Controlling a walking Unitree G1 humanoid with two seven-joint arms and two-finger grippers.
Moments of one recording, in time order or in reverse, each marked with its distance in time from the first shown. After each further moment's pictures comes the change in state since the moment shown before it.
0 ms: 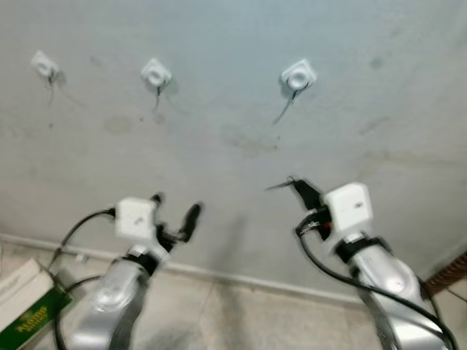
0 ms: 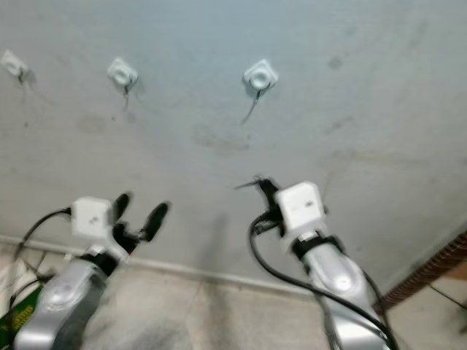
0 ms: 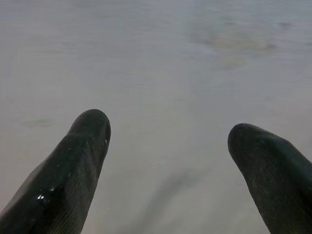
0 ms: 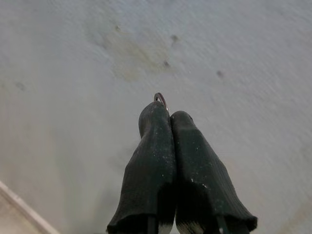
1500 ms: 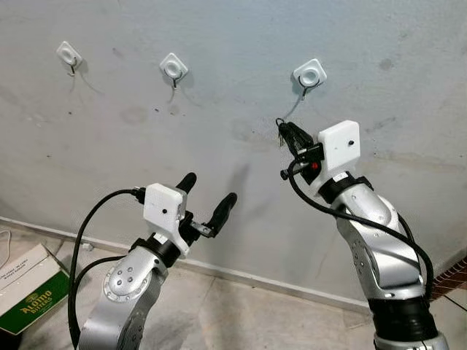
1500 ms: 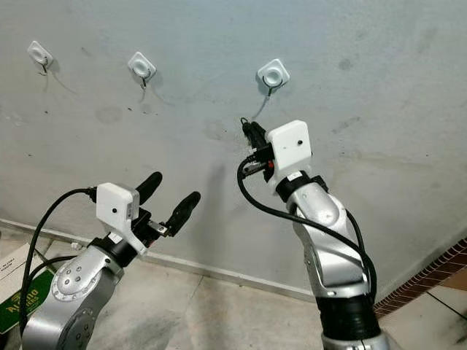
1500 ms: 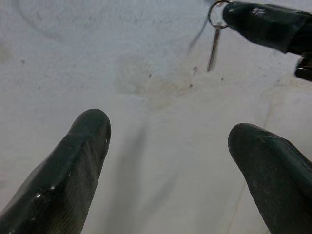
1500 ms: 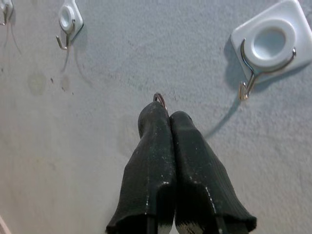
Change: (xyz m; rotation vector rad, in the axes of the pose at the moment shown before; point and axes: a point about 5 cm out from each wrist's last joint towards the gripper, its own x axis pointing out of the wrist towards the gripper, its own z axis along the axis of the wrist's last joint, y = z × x) left arm 0.009 -0.028 0.033 0.102 -0.130 -0.209; right arm 0.067 -0.005 0.063 0.010 -0.229 0.089
